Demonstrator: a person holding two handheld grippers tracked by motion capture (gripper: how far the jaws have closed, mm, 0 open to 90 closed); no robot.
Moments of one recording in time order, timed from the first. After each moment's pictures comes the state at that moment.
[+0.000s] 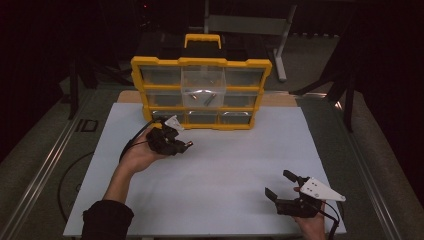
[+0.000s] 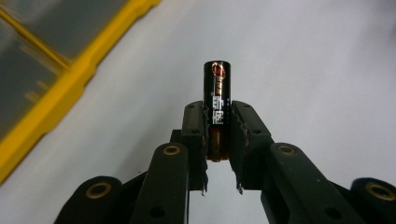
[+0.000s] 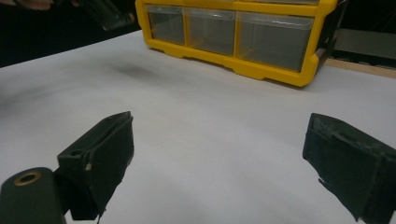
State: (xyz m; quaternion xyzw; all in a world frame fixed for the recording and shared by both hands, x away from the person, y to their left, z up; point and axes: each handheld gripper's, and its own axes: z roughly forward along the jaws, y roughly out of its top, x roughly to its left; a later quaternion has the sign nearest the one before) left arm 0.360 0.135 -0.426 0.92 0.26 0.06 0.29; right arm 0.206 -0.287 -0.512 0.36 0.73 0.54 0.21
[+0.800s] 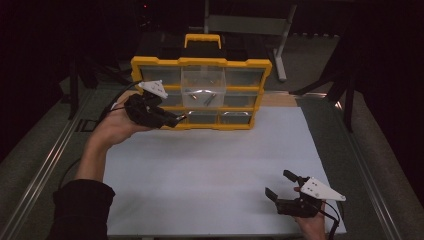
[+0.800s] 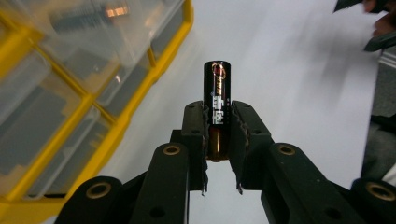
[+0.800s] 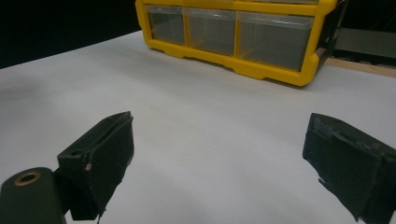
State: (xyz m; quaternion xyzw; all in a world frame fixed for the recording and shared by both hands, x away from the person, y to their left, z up) left arm 0.372 0.158 -0.317 0.92 0.21 0.06 0.34; right arm 0.207 -0.288 -0.512 0.36 0.73 0.54 0.21
